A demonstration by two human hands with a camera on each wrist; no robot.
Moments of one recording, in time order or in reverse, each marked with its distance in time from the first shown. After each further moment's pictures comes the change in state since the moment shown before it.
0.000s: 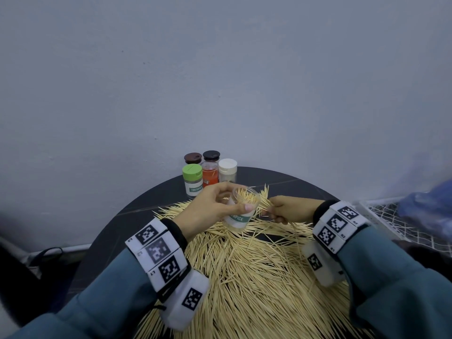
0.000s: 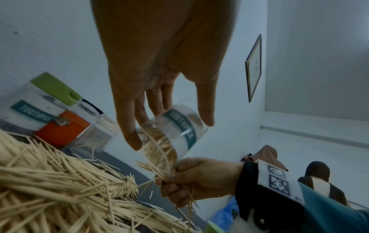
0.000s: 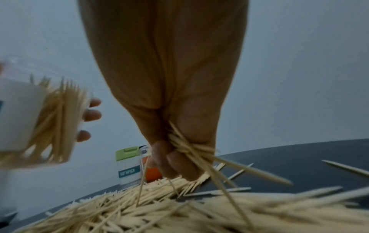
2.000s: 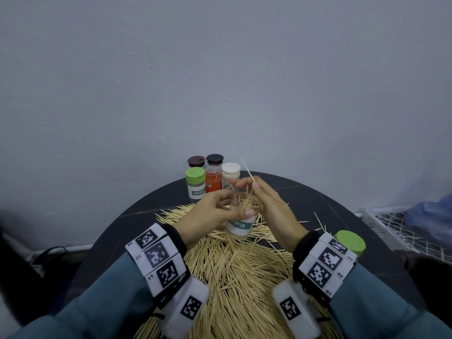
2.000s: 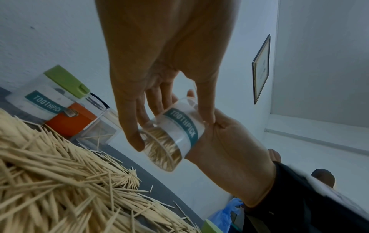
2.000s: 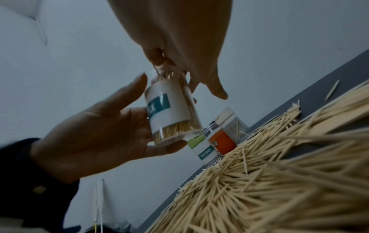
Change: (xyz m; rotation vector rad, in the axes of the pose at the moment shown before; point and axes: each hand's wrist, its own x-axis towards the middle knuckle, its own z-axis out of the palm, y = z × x) left_hand -0.002 -0.005 0.003 -0.106 -0.021 -0.018; right_hand -0.016 -0.045 0.047 0.777 0.419 -0.572
